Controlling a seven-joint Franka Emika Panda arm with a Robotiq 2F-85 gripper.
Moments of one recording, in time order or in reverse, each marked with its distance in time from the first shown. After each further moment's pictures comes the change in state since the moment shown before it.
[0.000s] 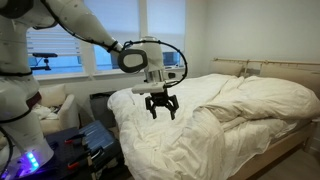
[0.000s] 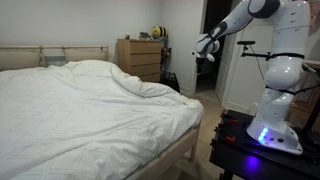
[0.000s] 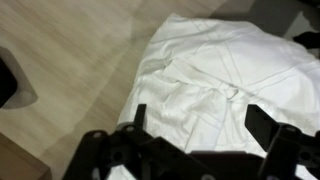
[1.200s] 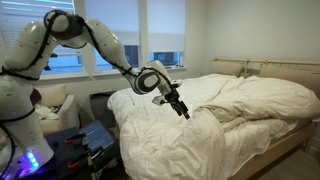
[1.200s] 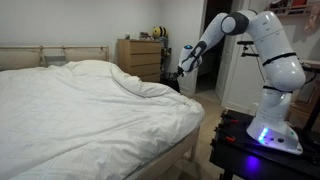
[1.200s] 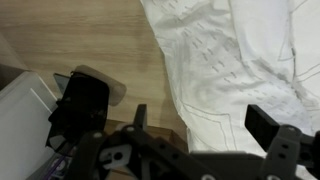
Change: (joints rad) arm 0.302 0.386 -0.164 0.197 -0.084 0.466 1.058
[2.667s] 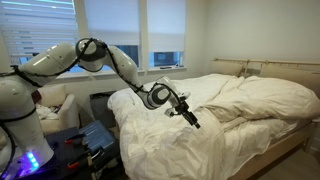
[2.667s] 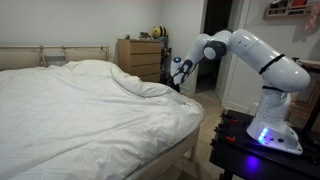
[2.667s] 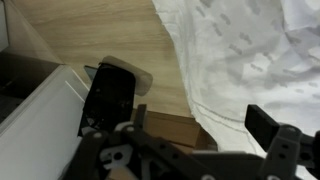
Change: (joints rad) arm 0.121 0.417 -0.170 0.349 0.080 0.022 0.235
